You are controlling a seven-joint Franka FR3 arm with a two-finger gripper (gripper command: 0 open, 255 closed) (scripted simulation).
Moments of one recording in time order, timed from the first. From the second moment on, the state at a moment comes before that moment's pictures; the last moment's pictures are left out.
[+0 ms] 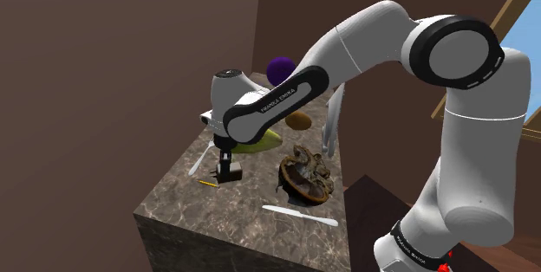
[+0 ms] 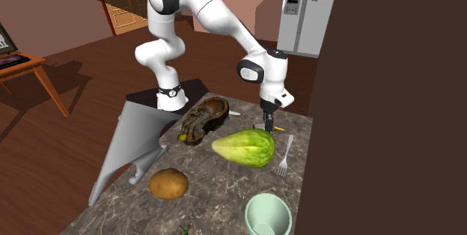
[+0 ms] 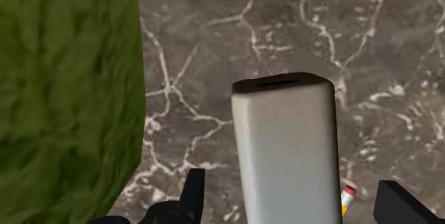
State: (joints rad) arm 0.31 0.39 0.23 -2.01 -0.11 2.38 -0.43
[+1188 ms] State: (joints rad) arm 0.31 0.42 0.22 -2.01 -0.11 2.41 -0.42
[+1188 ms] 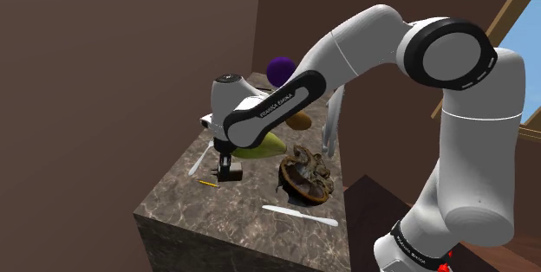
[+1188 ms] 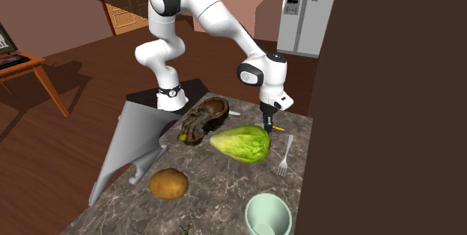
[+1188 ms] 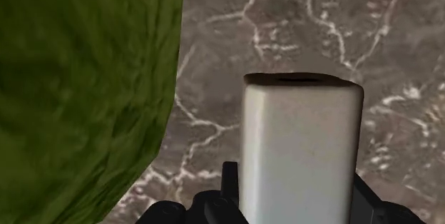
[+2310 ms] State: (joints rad) arm 0.30 0.29 0.24 -1.98 -0.07 2.24 -0.45
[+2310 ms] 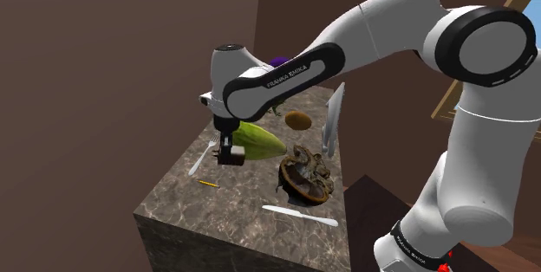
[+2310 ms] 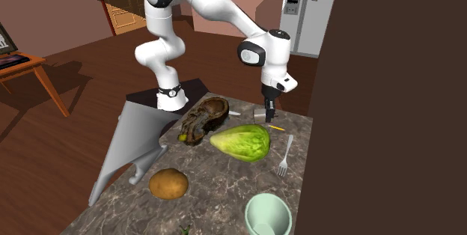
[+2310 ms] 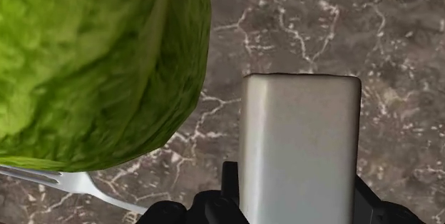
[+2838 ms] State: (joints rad) arm 0.29 0.23 0.25 -1.94 -0.05 2.15 -0.46
